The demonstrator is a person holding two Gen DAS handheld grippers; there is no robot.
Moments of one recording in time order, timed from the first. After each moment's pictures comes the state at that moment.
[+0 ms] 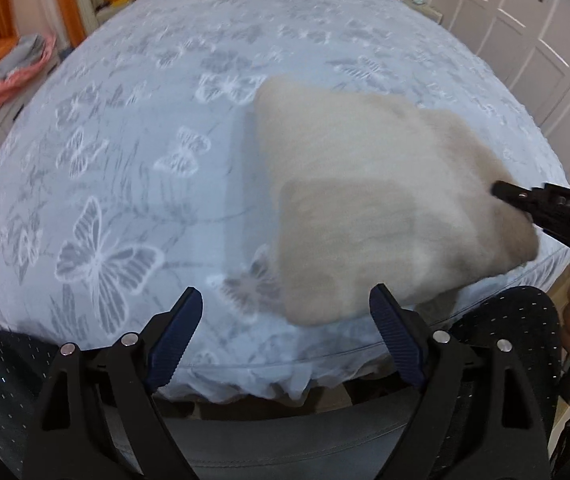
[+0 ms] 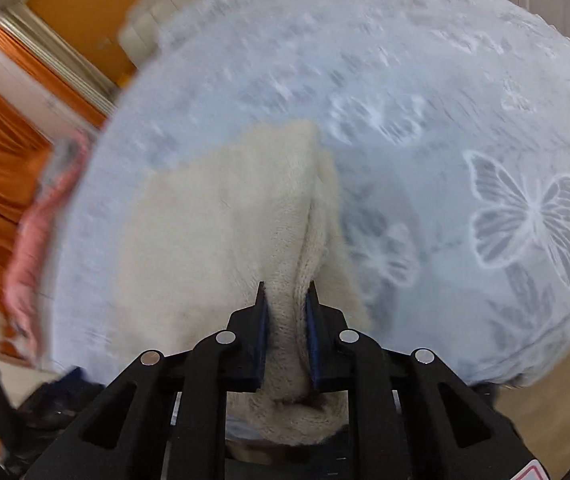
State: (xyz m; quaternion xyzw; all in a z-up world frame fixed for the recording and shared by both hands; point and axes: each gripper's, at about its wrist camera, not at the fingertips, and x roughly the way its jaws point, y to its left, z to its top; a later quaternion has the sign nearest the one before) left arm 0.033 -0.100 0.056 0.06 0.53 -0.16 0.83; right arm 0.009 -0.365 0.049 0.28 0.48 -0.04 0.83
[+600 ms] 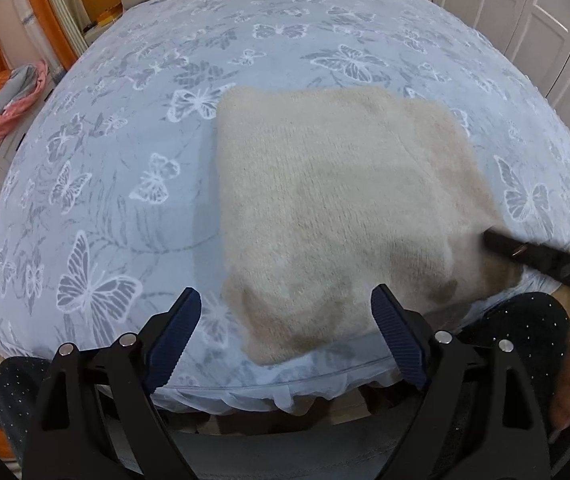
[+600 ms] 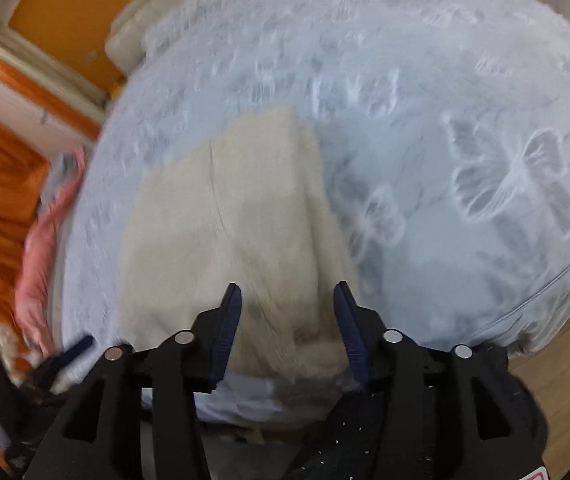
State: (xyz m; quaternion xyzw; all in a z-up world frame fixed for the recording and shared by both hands) left arm 0.044 -0.157 0.049 0.12 0.54 -0.14 0.82; right arm -0.017 -0.361 0.026 0.31 0.52 -0.06 0.80
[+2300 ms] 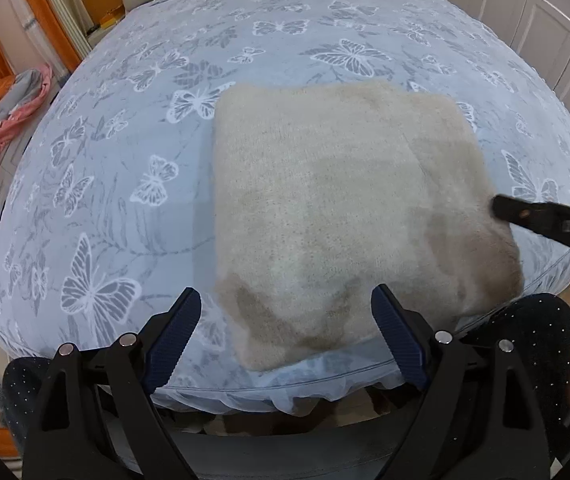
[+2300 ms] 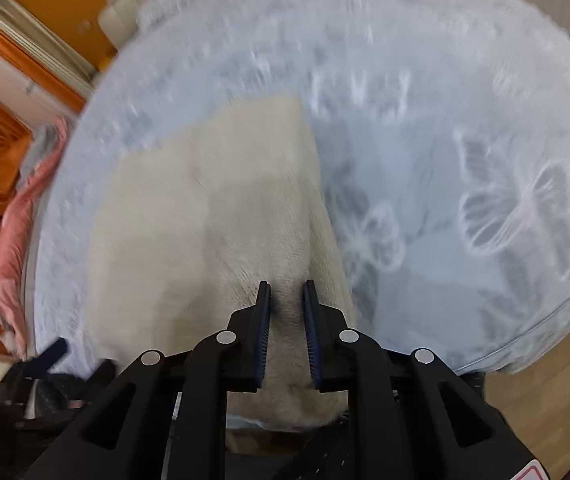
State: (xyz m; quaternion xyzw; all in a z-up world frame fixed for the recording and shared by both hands) left arm 0.048 -0.168 0.045 0.14 0.54 -0.12 0.82; right arm 0.007 -0.366 0.032 0.26 0.52 -0.08 0.81
